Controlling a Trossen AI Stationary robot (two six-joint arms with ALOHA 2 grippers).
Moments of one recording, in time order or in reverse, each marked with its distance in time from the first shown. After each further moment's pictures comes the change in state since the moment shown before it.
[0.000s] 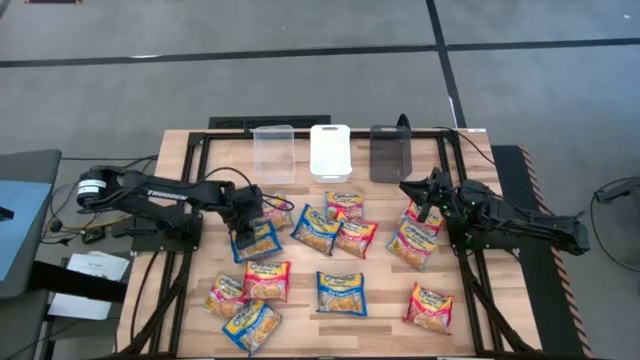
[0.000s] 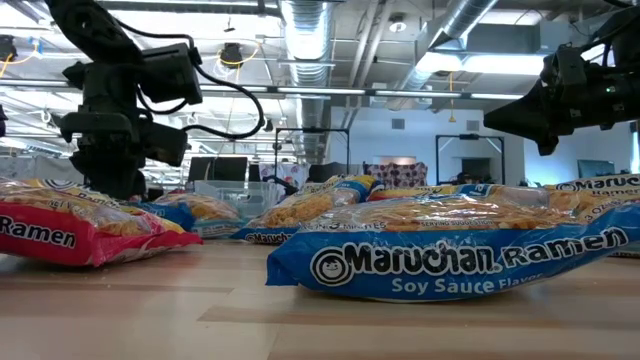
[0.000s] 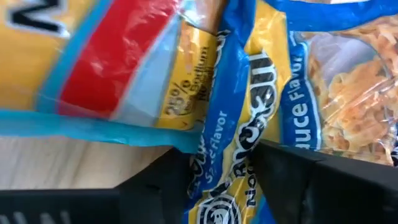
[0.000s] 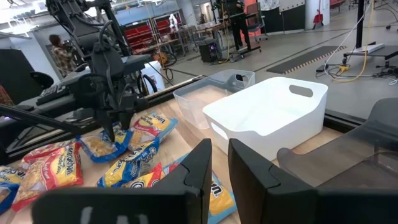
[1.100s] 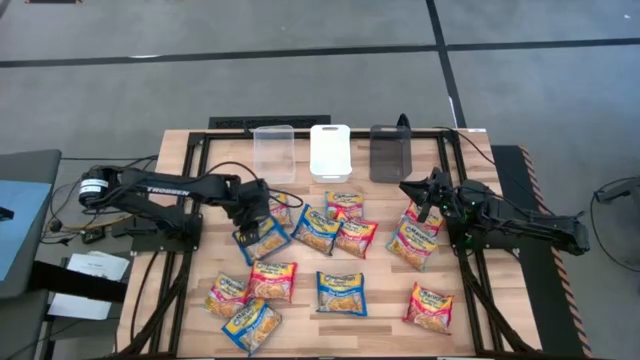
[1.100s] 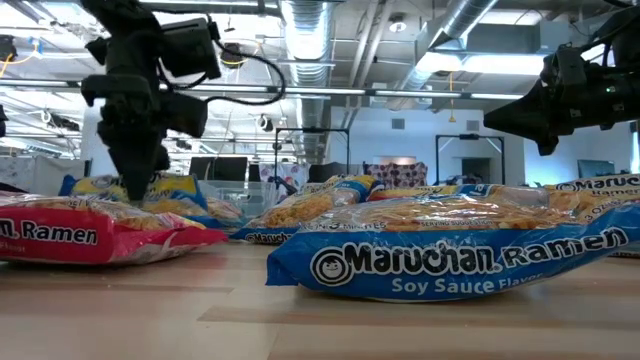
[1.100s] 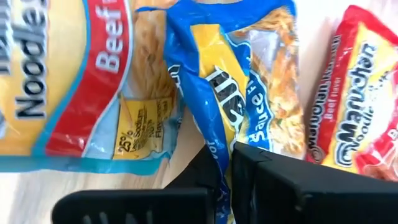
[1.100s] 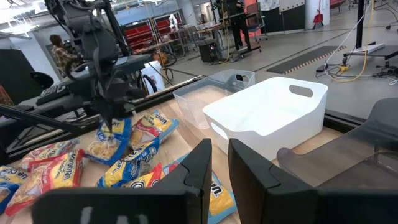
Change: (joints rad) left arm -0.014 0.005 0.188 -0.155 0.003 0.079; right arm 0.000 0.000 0.000 0.000 0.000 0.000
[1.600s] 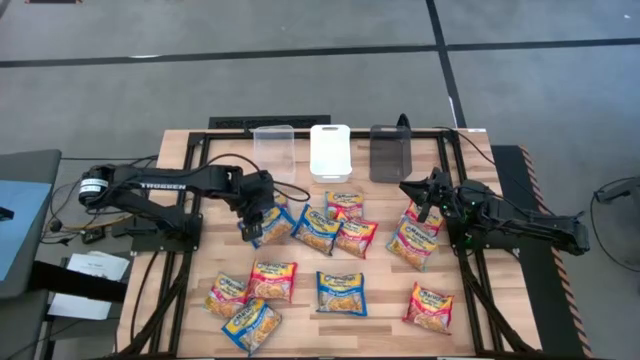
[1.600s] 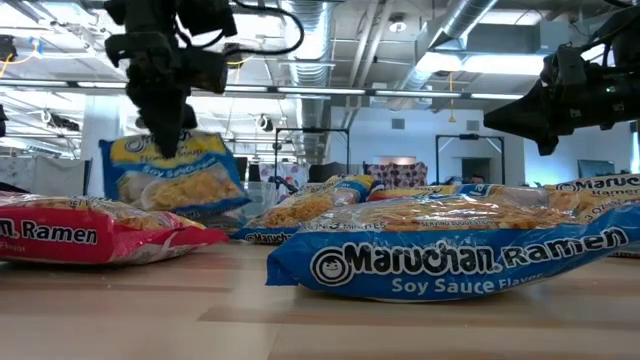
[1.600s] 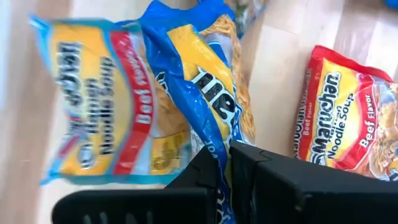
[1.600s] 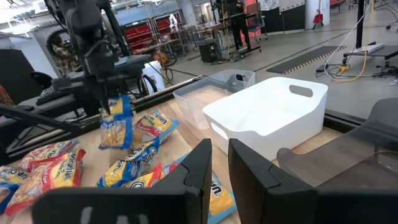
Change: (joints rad) left arm -0.022 0.000 0.222 -0.175 -0.111 0.102; right arm 0.000 0.000 0.000 0.000 0.000 0.000
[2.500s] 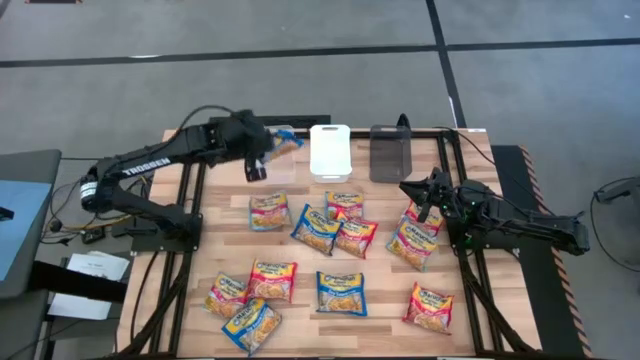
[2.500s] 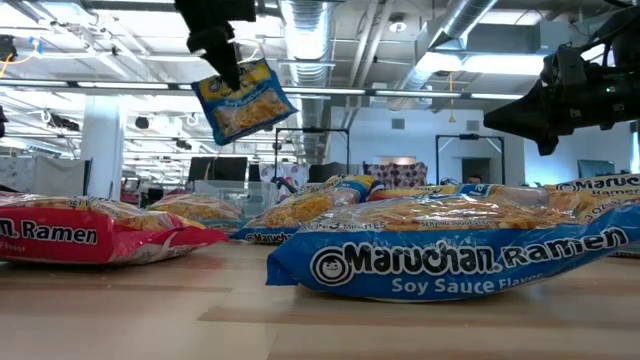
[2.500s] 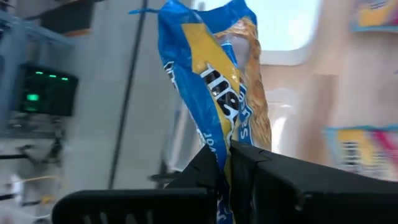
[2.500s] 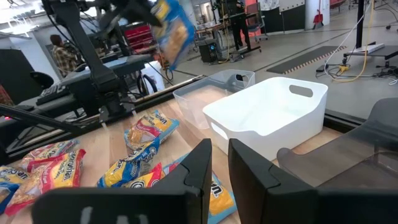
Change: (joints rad) left arm 0.236 0.002 0.396 -0.030 -0.568 0.561; right arm 0.000 0.000 0.000 0.000 0.000 0.000
